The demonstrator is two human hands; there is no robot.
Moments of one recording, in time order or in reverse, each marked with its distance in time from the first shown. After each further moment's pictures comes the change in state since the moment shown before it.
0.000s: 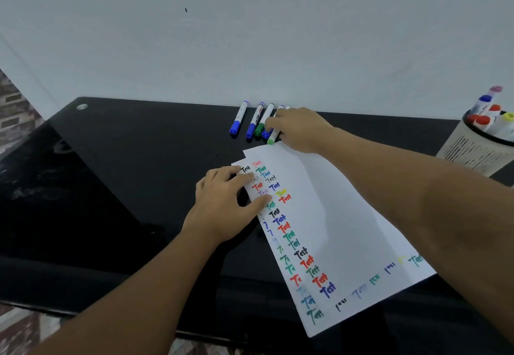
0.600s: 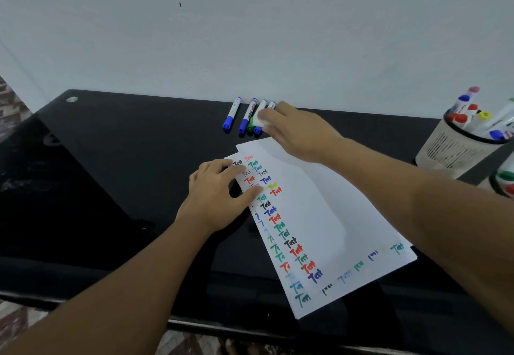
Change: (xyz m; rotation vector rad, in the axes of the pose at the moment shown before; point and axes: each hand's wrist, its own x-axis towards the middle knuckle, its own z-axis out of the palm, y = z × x) left_hand 0.002 -0.001 -0.001 -0.026 0.032 0.002; right_hand -0.054 -0.028 -0.033 0.235 0.192 0.008
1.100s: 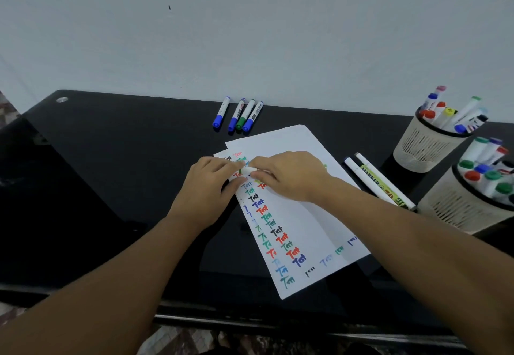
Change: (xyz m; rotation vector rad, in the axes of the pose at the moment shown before) left_hand -0.008 0.005 -0.001 0.044 0.116 0.282; right_hand -0.062 -0.045 0.010 -0.008 -0.308 0.107
